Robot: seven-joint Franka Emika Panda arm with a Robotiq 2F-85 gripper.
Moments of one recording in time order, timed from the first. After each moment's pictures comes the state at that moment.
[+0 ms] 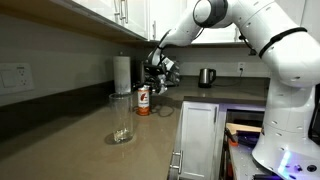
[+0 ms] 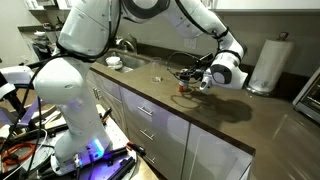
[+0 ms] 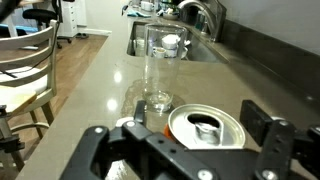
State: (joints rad) arm -0.30 0.66 -0.23 -1.73 1.15 1.22 0.51
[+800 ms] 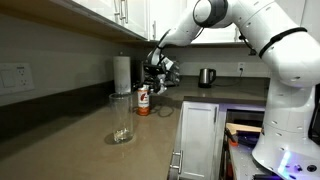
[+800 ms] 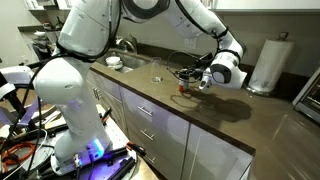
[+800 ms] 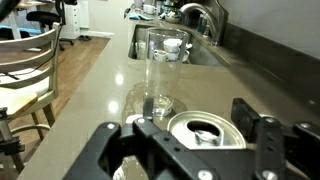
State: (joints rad) arm -0.30 0.66 -0.22 -1.73 1.15 1.21 0.51
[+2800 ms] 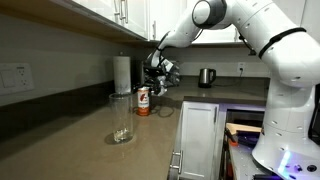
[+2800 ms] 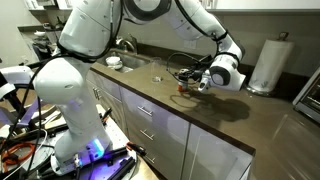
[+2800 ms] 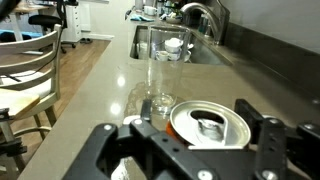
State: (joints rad) arm -0.30 0.68 -0.22 -1.73 1.15 1.21 0.51
